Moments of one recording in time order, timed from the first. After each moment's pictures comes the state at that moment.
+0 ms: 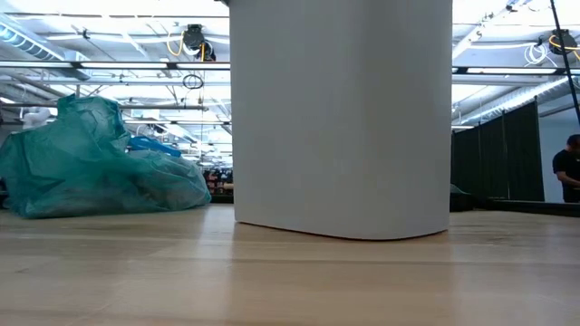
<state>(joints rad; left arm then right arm) -0.27 1.55 1.69 -1.24 -0.24 -0.78 -0.33 1.20 1.28 -0.70 -0.34 0.14</state>
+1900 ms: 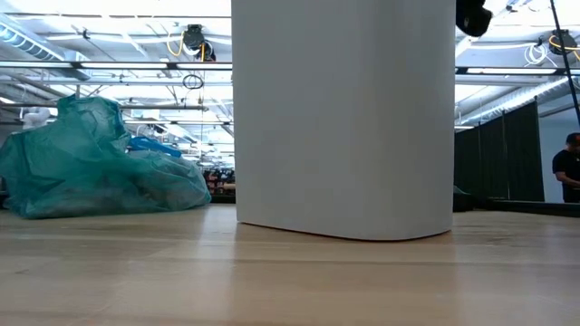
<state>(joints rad) -0.75 1.55 1.79 -1.19 -0.96 -1.30 -0.41 0.76 1.10 -0.80 -0.25 0.27</state>
